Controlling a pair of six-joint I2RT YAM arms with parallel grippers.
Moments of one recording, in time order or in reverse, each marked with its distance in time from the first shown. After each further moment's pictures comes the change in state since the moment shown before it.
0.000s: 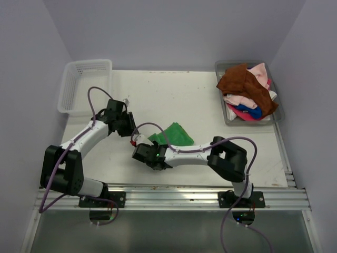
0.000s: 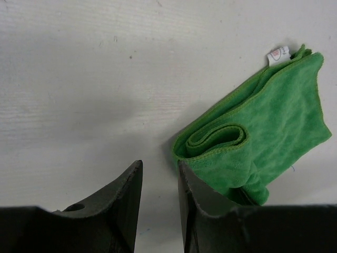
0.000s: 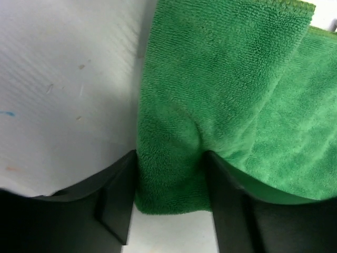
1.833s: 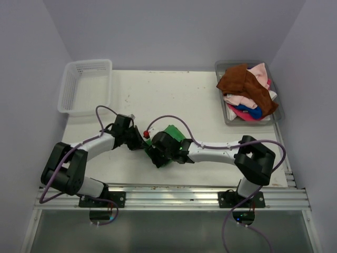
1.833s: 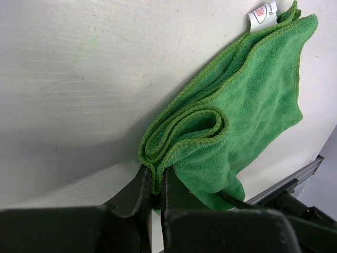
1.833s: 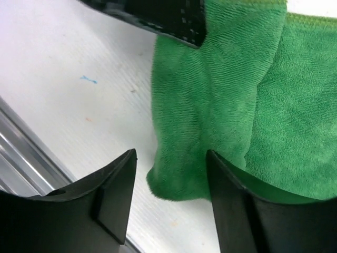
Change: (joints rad) left arm -0.103 0.018 -0.278 0.301 0.155 -0.297; right arm -0.152 -0.273 -0.308 0.297 -0.458 0.023
